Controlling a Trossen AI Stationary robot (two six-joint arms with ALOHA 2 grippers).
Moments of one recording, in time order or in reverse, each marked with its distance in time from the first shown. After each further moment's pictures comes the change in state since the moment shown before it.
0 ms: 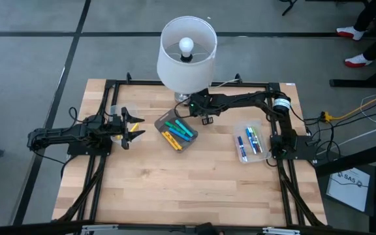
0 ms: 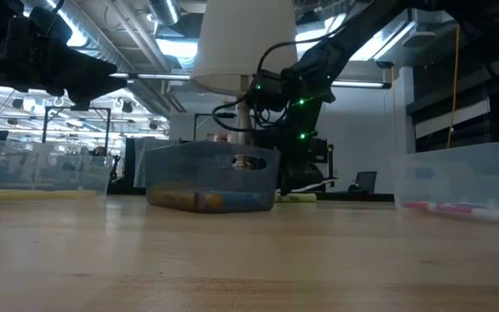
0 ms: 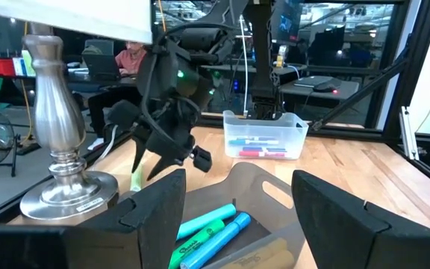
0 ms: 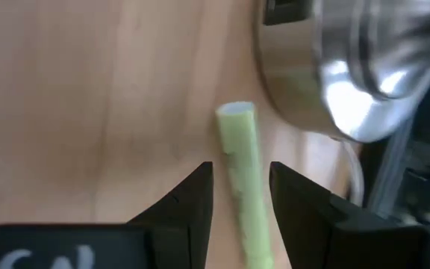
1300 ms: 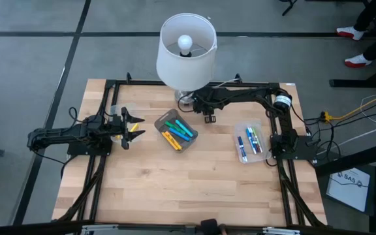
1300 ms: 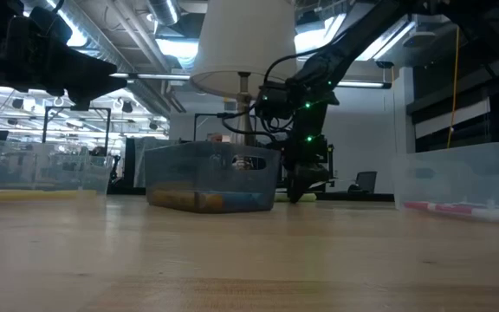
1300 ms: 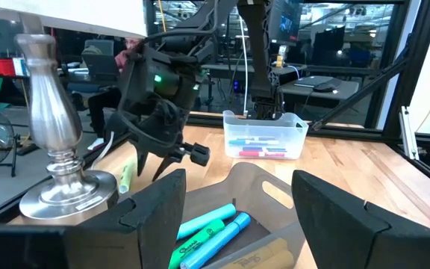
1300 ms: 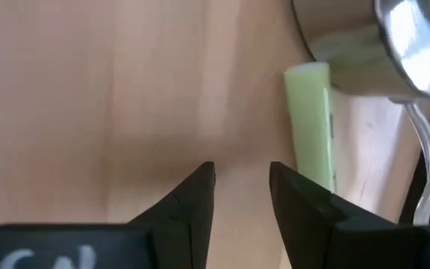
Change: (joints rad) left arm 0.000 0.000 0.000 0.000 0.000 0.001; right arm -0.082 0.001 0.001 -0.082 -0.193 0.067
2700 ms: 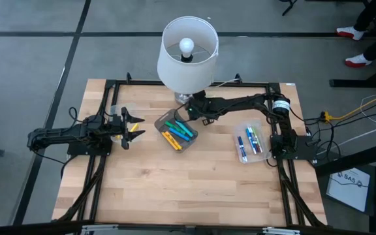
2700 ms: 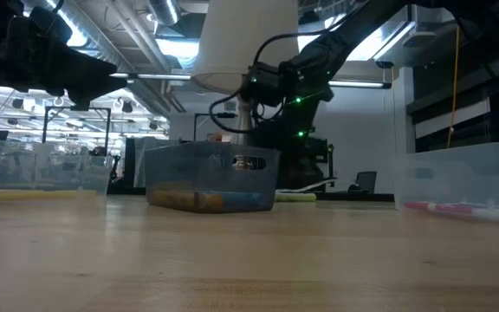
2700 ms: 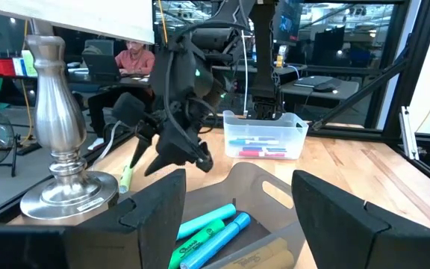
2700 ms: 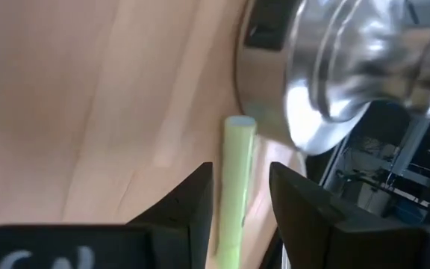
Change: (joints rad) left arm 0.000 0.000 0.000 0.000 0.000 0.000; right arm 0.134 -0.002 -0.002 0.107 0.322 -0.206
